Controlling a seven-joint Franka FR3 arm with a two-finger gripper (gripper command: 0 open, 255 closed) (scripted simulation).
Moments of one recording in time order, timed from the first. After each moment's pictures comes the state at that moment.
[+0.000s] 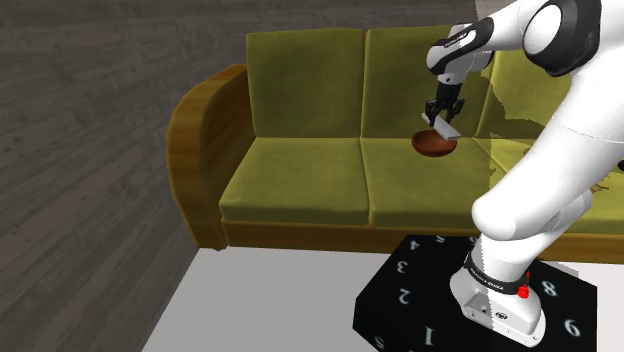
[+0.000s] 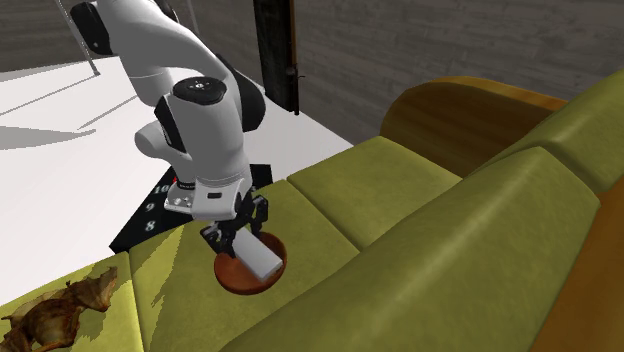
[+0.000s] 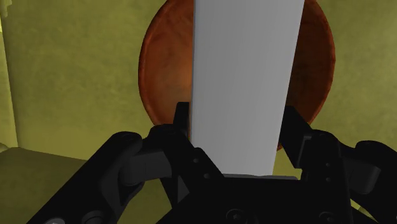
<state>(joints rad) -0.50 -0.08 -0.38 -2.10 -0.06 2.06 -0.13</state>
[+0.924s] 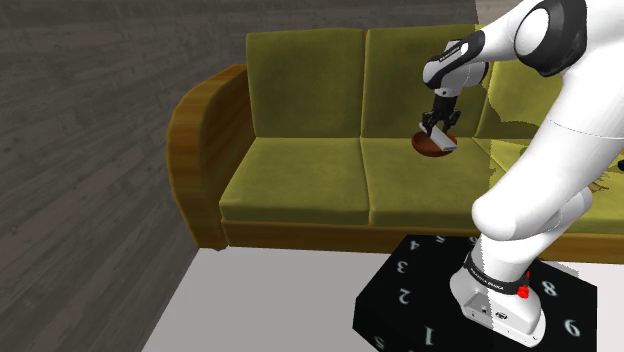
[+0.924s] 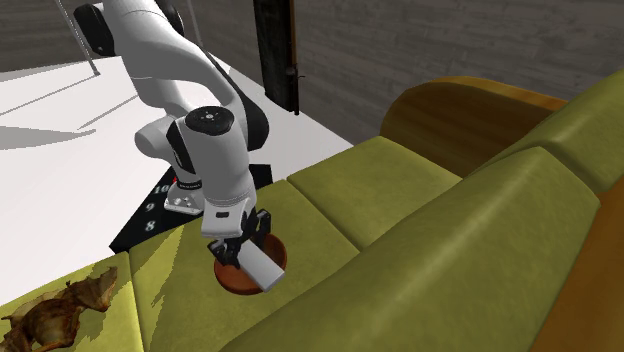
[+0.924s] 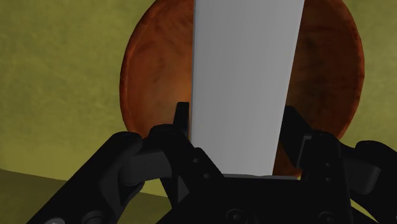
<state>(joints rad) -0.50 -0.04 -0.38 -2.17 -0.05 2.17 -0.14</state>
